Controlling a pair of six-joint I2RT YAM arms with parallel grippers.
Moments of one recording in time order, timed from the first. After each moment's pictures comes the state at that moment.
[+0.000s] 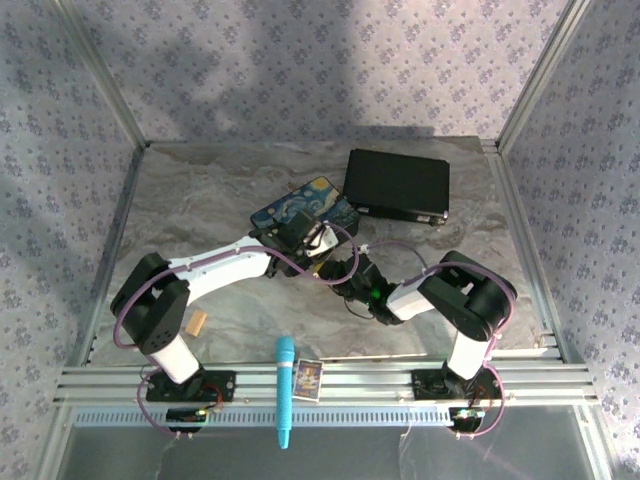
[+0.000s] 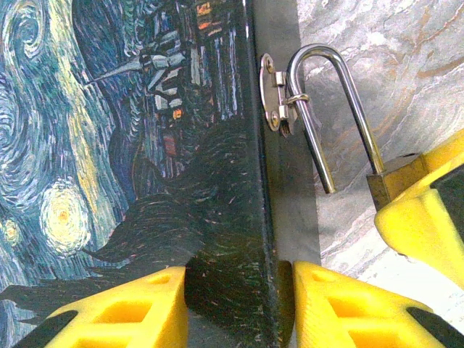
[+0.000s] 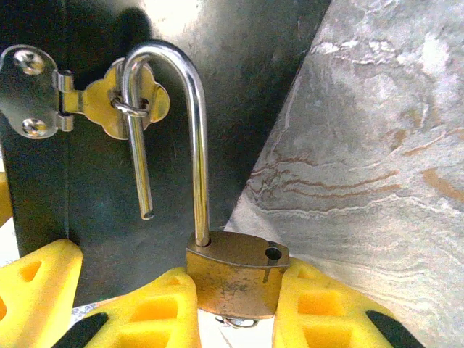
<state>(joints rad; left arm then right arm) -0.83 1.65 1.09 -0.48 -0.28 0.38 0.82 1.75 0.51 0.76 0.01 1.32</state>
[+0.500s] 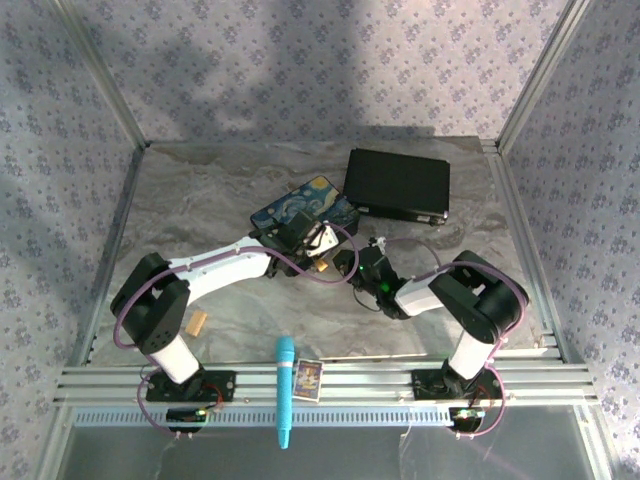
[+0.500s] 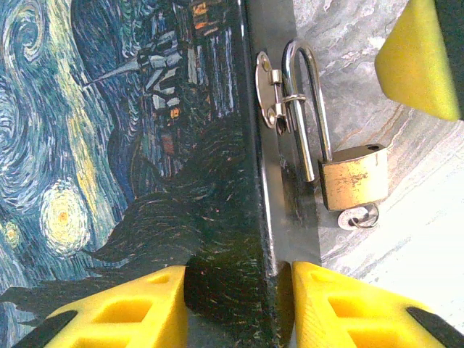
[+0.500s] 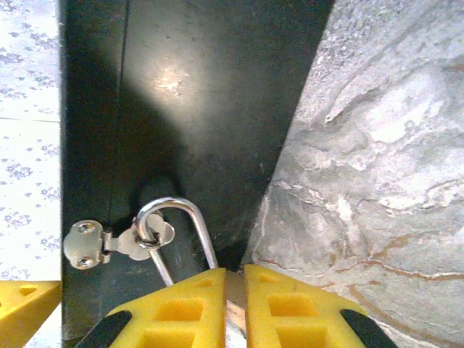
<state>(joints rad) -0.83 1.65 1.09 -0.47 -0.28 0.38 0.74 1.70 0.49 0.74 0.08 1.34</state>
